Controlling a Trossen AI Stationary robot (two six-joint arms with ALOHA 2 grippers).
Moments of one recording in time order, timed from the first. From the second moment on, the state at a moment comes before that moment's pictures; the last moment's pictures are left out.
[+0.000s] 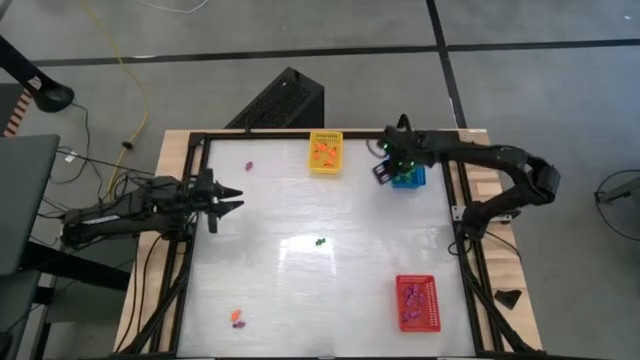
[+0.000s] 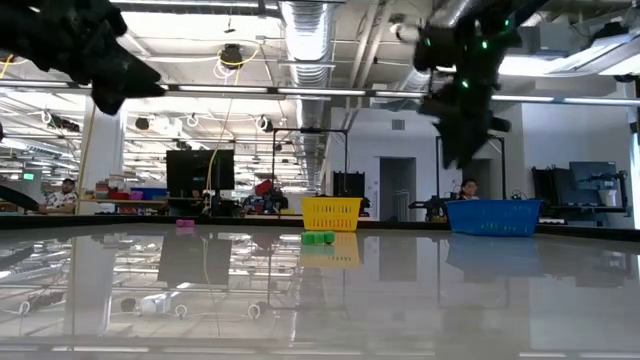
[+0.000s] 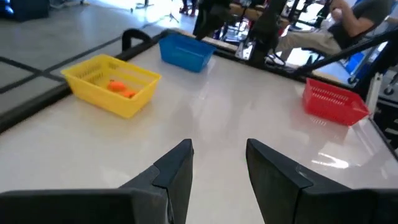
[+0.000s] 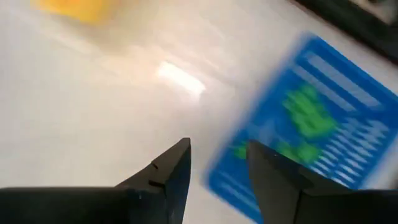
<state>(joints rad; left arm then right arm) 0.17 0.18 0.33 -0.32 -0.06 -0.23 -0.49 1.37 1.04 -0.84 0.20 0.48</state>
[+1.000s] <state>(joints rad) 0.69 1.15 0.80 -0.57 -0.11 -0.15 0.28 1.52 1.04 0.11 0.57 0.03</state>
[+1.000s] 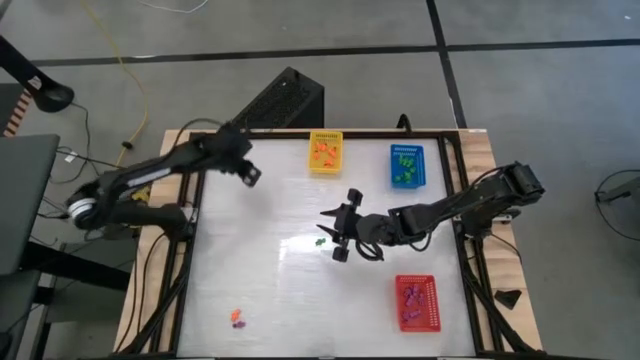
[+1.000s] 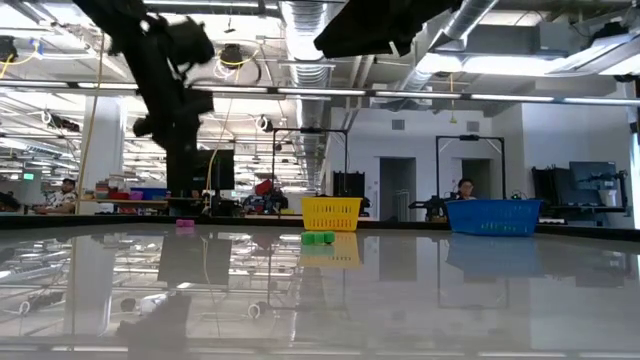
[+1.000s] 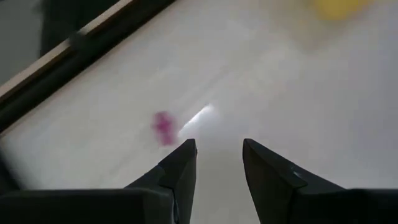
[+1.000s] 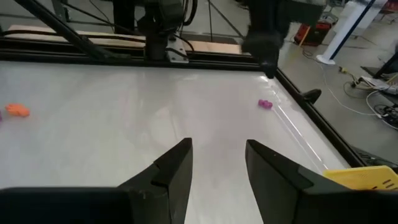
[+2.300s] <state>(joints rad) -0.76 1.26 0.71 -0.23 0.03 -0.45 0.24 1.52 1.04 0.04 0.57 0.02</state>
